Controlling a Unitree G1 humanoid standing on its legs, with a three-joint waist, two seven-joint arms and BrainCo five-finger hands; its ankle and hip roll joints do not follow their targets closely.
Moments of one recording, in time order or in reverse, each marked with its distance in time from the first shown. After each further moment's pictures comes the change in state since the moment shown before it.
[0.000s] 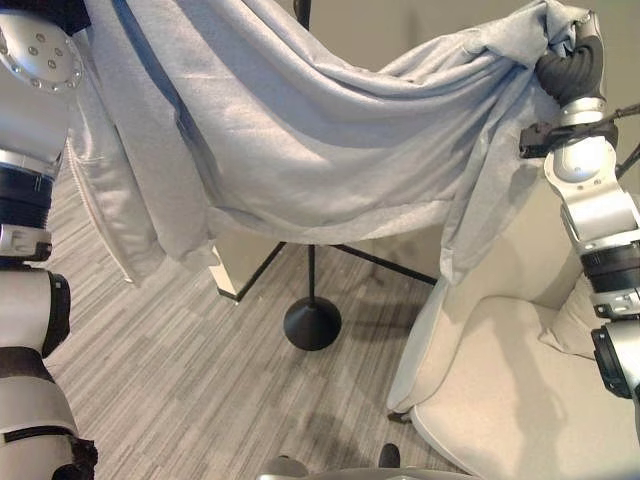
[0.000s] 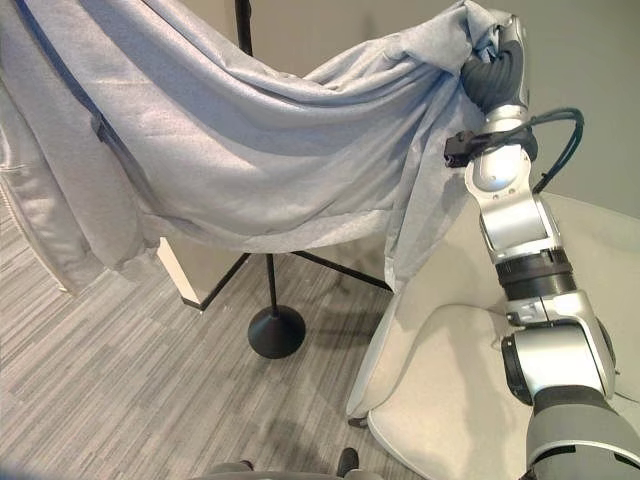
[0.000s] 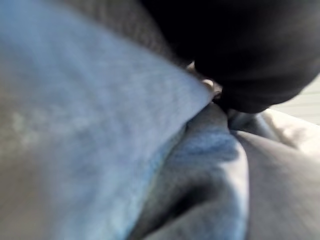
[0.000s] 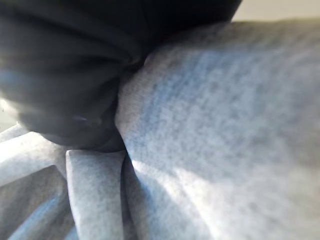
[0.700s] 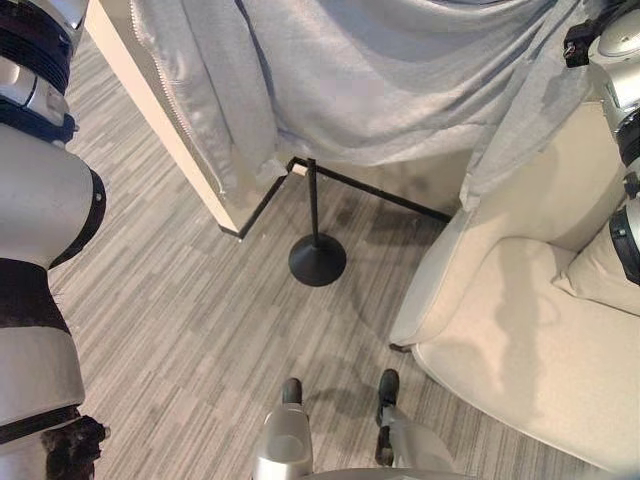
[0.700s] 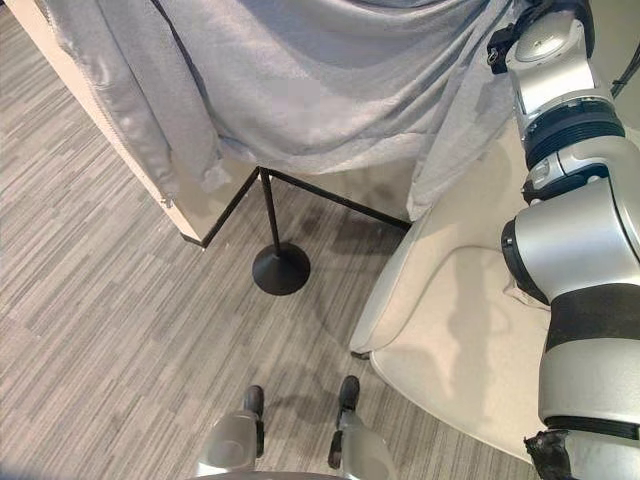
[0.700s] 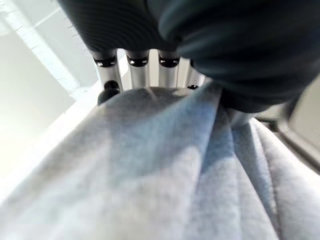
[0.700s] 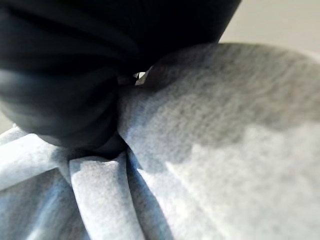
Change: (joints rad) left arm -0.568 -0.261 -0.557 0.696 -0.318 -0.038 -0.170; right arm -0.612 0.034 0.395 0.839 0.295 0.011 0.030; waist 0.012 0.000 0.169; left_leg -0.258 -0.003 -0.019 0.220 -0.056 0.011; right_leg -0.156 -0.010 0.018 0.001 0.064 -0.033
